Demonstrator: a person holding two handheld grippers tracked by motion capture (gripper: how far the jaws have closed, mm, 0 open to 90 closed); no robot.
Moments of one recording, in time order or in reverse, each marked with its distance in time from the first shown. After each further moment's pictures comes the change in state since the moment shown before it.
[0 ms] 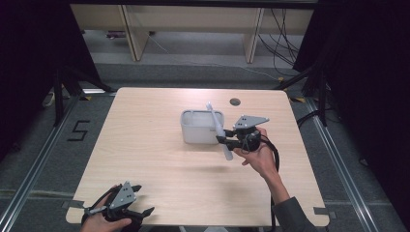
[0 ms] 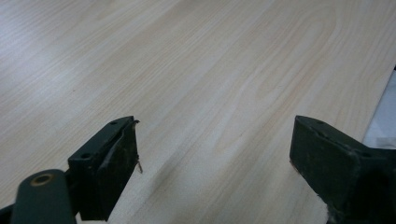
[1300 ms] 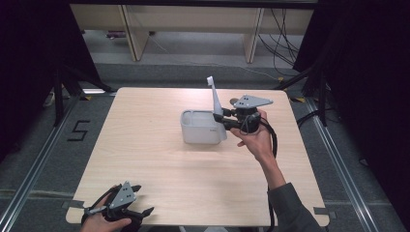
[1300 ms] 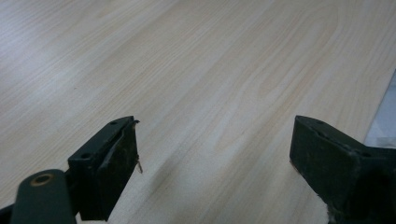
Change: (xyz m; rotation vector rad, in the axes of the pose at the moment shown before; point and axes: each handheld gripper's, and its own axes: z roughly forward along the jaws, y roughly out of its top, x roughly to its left) left arm 0.000 -0.001 0.000 -0.008 -0.008 -0.010; right arm -0.013 0.051 -0.007 -0.152 -0.042 0.015
